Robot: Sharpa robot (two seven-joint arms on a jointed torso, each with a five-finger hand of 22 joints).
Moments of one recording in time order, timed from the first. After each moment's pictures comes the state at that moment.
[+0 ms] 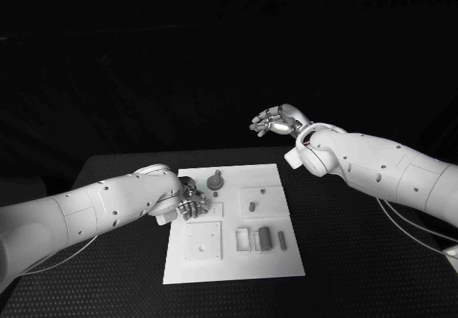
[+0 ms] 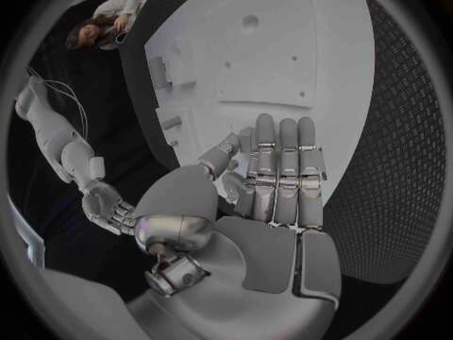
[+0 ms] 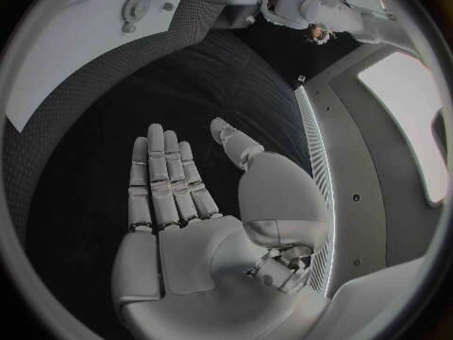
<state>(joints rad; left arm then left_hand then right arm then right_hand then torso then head) 1.28 -0.49 -0.24 1.11 -0.86 0.07 -0.50 0.88 0.13 0.53 -0.28 0.05 1.01 0.10 0.42 0.70 1.30 0.03 0.24 0.63 1.12 0.02 0.37 1.05 0.01 1.00 -0.08 0.20 0.92 1.29 -0.57 -0.02 1.05 -0.66 -0.32 0.20 1.01 -0.07 0.53 -0.26 0.12 0.77 0.20 0.30 0.47 0.90 0.15 0.48 0.21 0.94 0.11 0.43 0.60 0.25 0.61 0.23 0.39 1.06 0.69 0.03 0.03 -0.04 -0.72</state>
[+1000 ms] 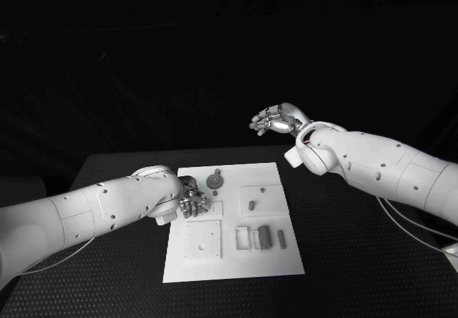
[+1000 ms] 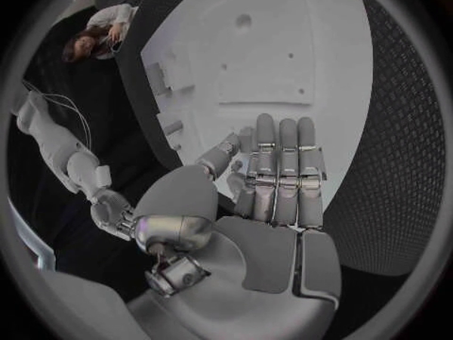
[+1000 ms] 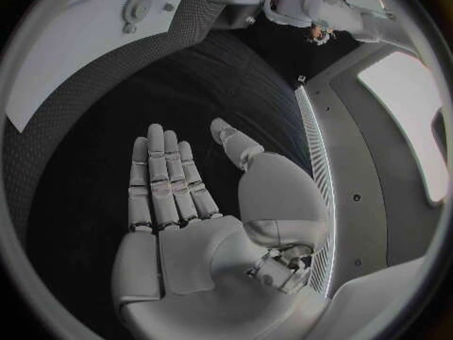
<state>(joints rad) 1.27 -0.50 -0.24 1.15 -0.93 0.05 -0.47 0.89 0.13 0.54 -0.29 0.05 1.01 0.10 0.41 0.70 1.30 0.02 0.23 0.64 1.12 0.02 0.37 1.05 0.01 1.00 -0.08 0.20 0.93 1.29 -0.57 -0.02 1.05 -0.66 -0.31 0.20 1.01 -0.07 0.53 -0.26 0.12 0.77 0.20 0.30 0.46 0.91 0.15 0.47 0.20 0.94 0.11 0.42 0.61 0.25 0.61 0.23 0.38 1.05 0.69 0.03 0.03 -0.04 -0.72</state>
